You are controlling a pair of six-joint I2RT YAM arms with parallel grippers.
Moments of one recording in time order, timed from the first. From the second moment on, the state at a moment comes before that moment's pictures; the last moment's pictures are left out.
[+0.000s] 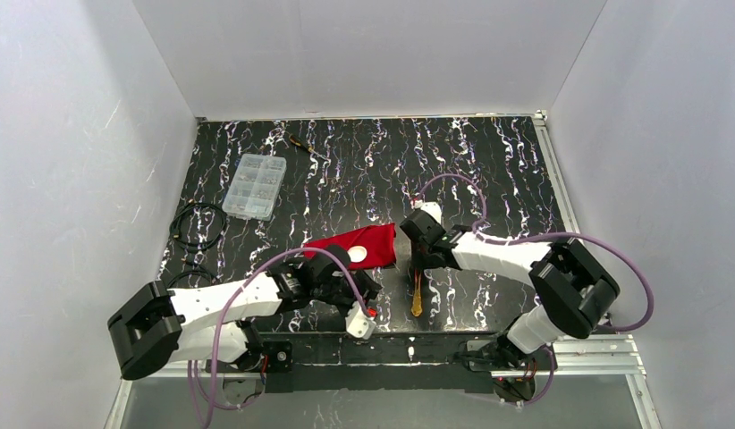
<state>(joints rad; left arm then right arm) -1.02 1.17 0.52 -0.13 0.49 1.23 0.83 1.52 0.79 -0.40 0.28 0.65</state>
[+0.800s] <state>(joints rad) -1.19 1.58 0.71 0.07 0.53 1.32 0.86 1.23 0.55 -0.38 0.14 0.79</state>
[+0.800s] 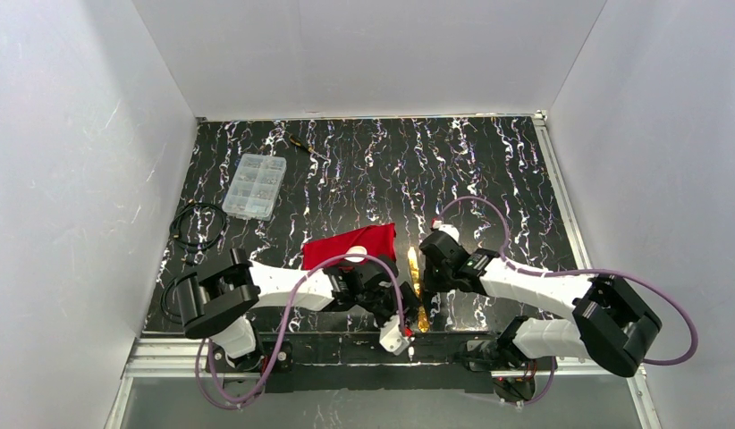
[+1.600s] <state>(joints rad) -1.30 1.66 0.74 0.14 0.46 1.23 0.89 1.23 0.69 -0.61 0.19 0.72</state>
